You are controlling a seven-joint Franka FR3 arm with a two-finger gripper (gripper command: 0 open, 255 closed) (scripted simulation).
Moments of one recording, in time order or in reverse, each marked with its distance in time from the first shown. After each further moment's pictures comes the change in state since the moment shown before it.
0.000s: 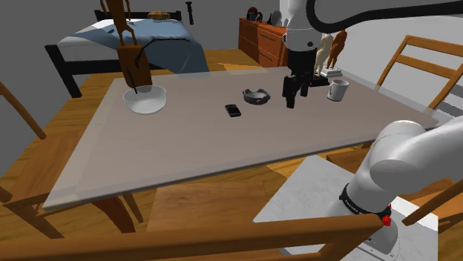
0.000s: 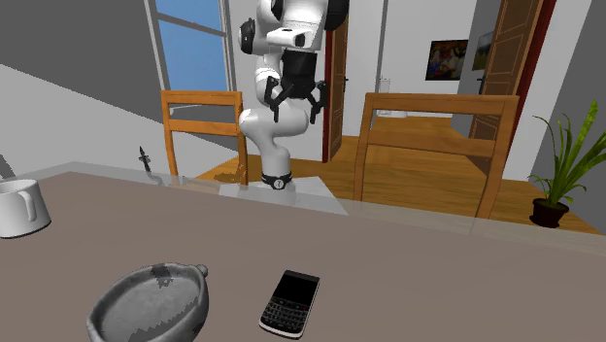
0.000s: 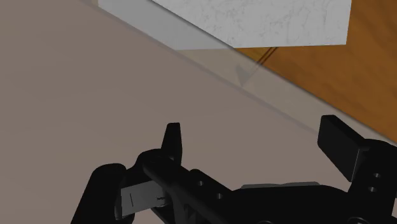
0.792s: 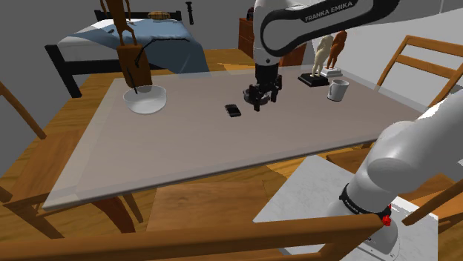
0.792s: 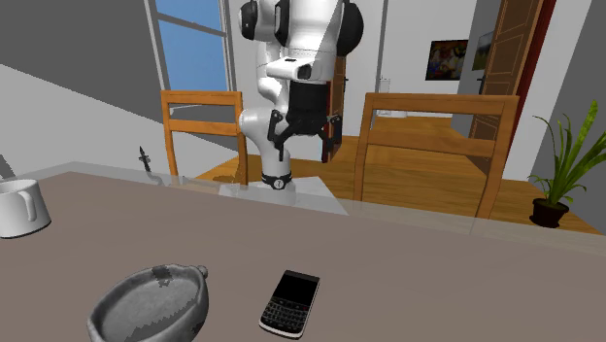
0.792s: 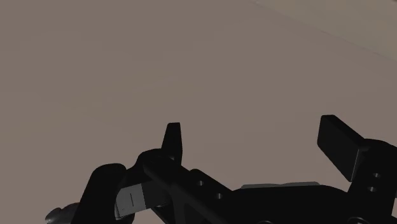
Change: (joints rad) arm -0.056 0.357 0.020 0.094 -0.009 0.306 0.127
